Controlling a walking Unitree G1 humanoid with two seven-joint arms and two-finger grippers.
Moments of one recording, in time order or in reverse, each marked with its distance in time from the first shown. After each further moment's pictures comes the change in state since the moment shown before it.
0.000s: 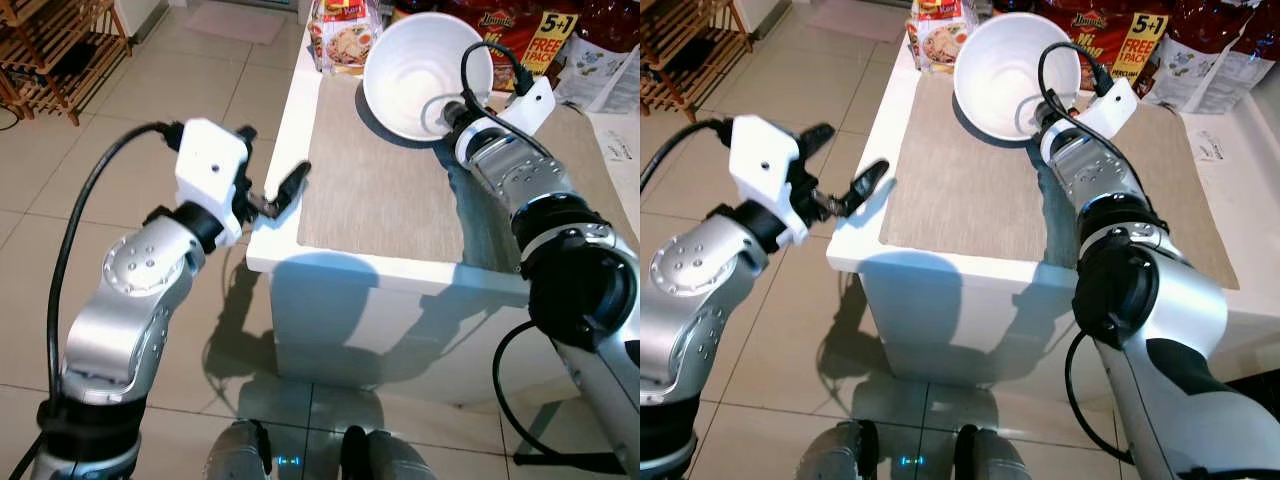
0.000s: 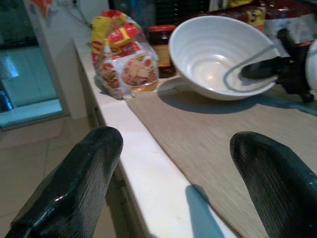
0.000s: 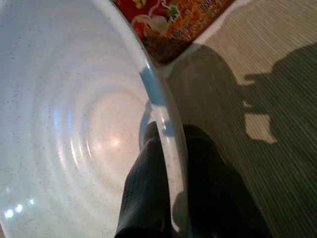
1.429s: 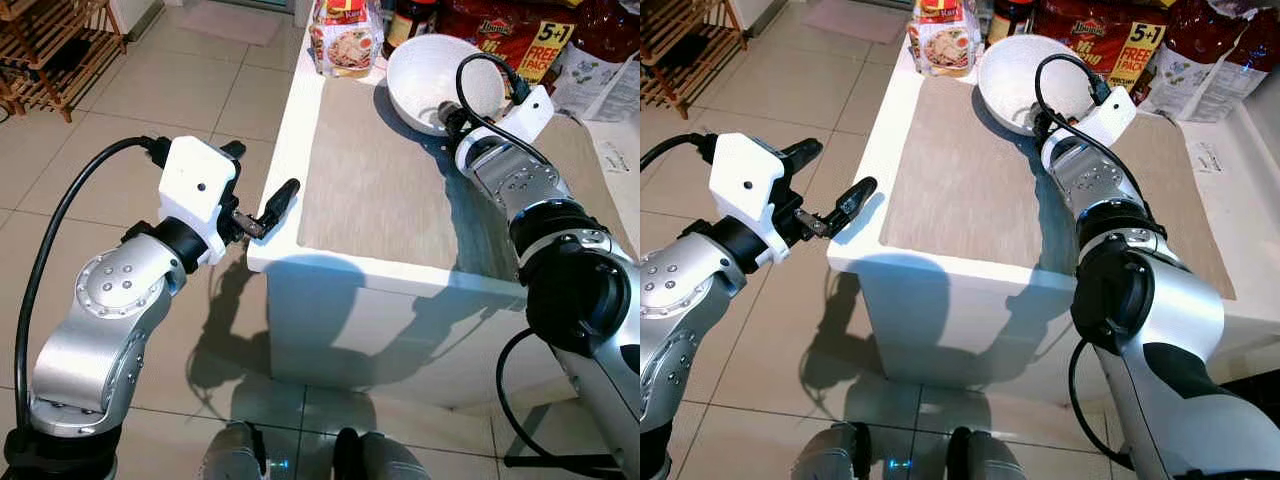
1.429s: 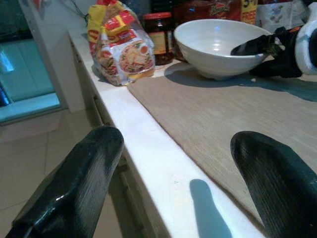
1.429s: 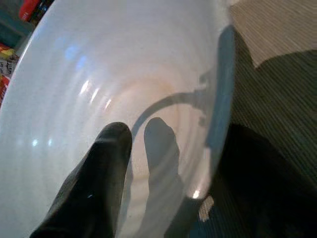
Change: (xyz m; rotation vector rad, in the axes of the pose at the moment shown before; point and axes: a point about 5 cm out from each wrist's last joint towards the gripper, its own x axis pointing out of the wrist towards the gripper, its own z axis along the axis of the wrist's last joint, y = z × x) left arm -0.024 -0.003 0.000 0.037 0.062 -0.042; right arm -0.001 -0.011 -0.009 -0.056 0.013 -0.071
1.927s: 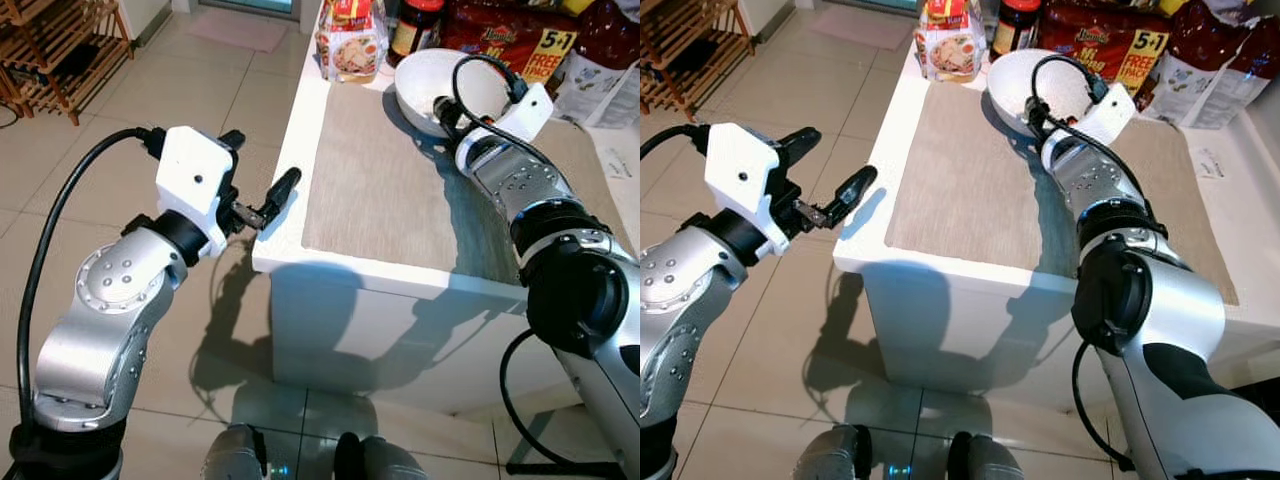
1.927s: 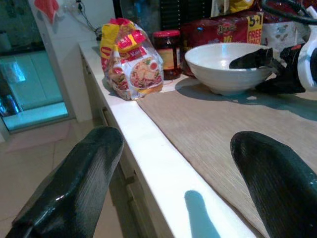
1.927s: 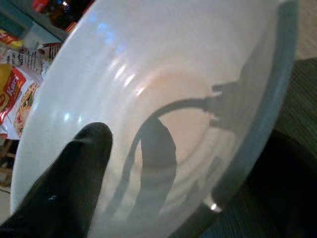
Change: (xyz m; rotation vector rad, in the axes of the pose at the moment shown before) left arm 0.002 0.002 0.006 -0.003 -0.036 0.022; right arm 0.000 0.000 0.001 -0.032 0.004 0.002
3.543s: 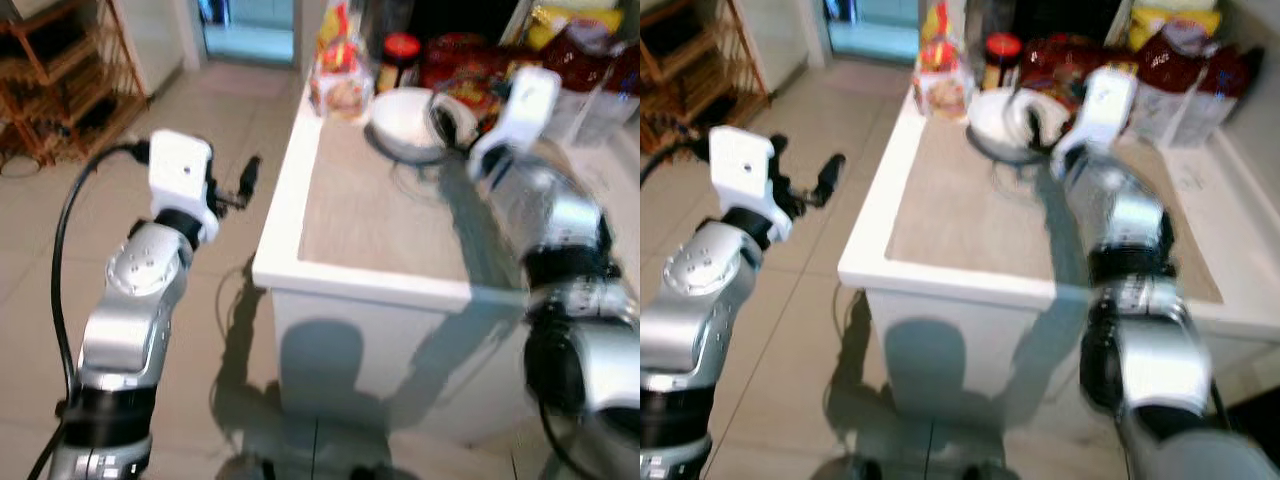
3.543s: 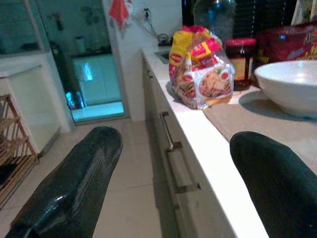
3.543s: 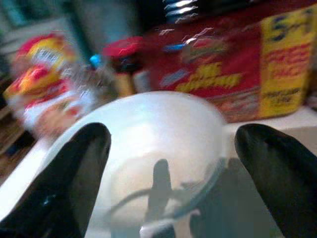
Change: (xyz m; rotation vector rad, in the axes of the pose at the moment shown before) left arm 0.020 0.026 -0.042 -0.061 0.048 0.263; right arm -0.014 -0.003 0.024 -0.536 -0.126 0.026
